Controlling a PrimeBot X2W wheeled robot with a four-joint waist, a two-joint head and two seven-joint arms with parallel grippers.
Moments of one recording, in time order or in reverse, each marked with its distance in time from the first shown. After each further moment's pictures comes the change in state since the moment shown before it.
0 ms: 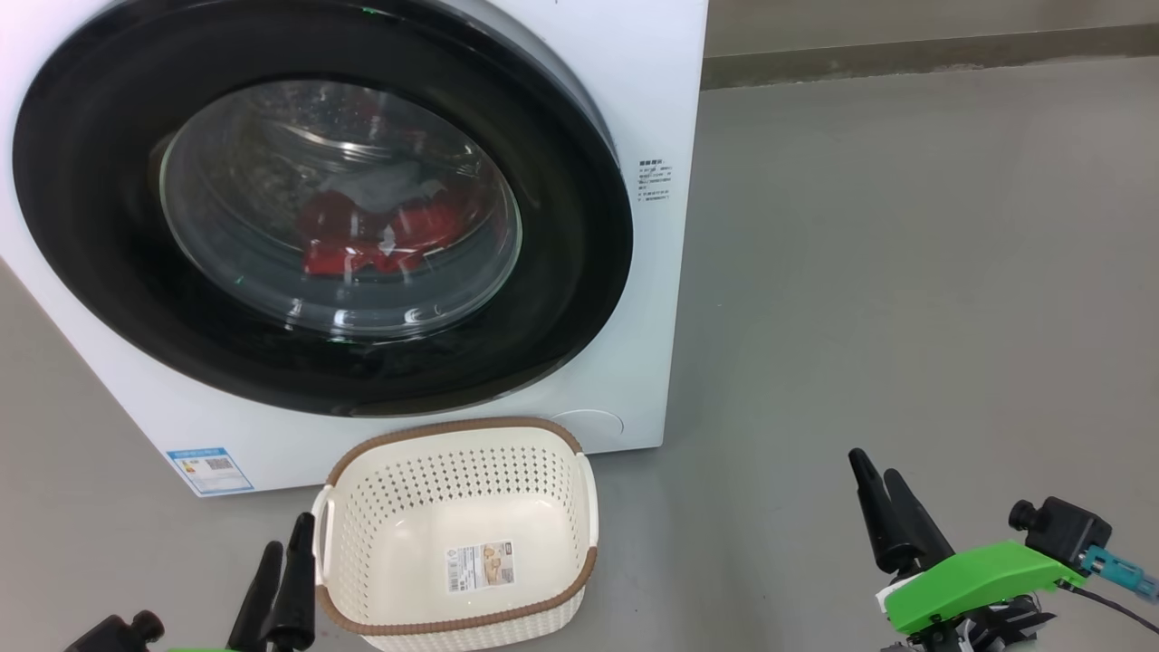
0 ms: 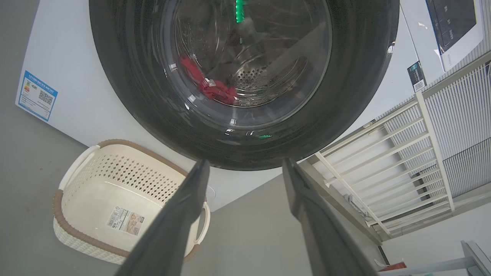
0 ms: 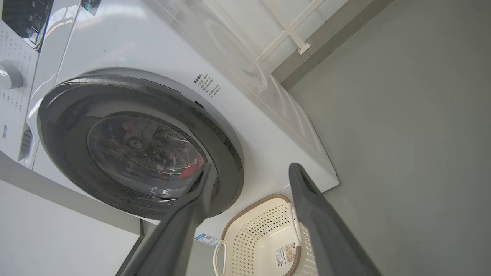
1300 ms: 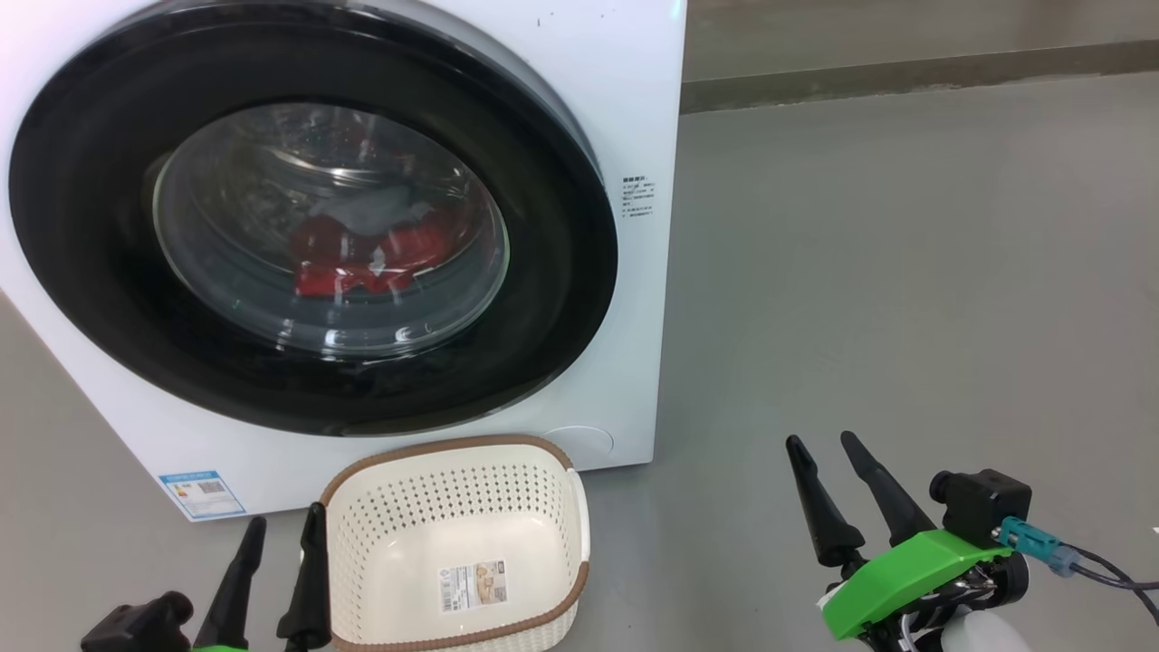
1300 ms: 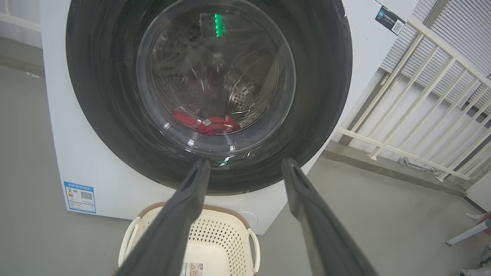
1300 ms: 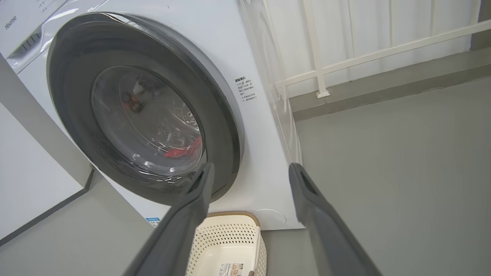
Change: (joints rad) left arm 0.000 0.003 -0.003 -0.026 0.452 -0.001 -0.108; right arm -0.062 -0.012 0.107 0.021 -0.415 0.000 -0.107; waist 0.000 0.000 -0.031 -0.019
